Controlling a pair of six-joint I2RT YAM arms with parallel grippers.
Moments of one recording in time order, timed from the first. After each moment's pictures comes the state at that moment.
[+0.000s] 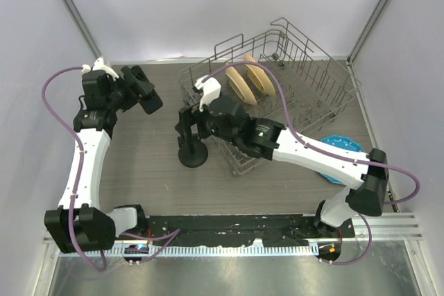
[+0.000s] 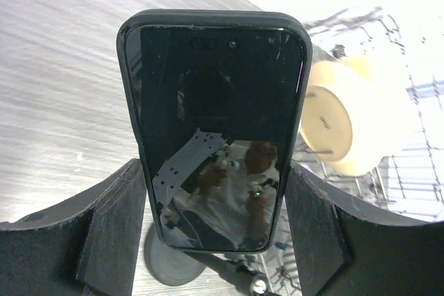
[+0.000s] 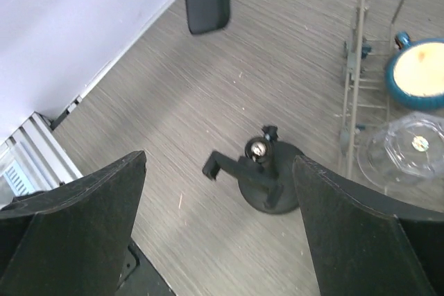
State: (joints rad) left arm 0.10 1.20 1.18 -0.45 0.23 -0.60; right arm 1.11 1.50 1.46 -0.29 0.26 0.35
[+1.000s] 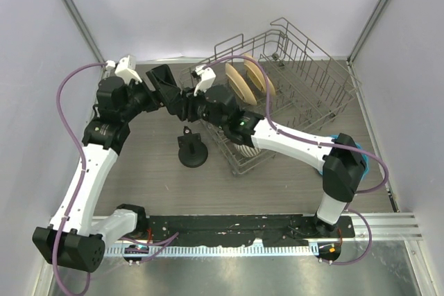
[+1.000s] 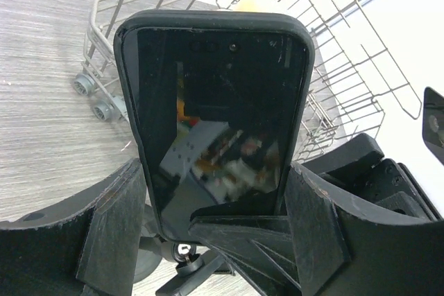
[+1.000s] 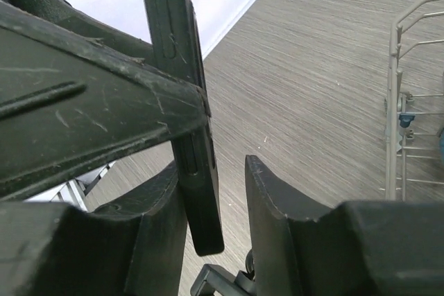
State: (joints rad) left arm -0.18 1.05 1.13 -0.33 0.28 -0.57; right arm 0.97 1.73 1.44 0.14 0.11 0.45
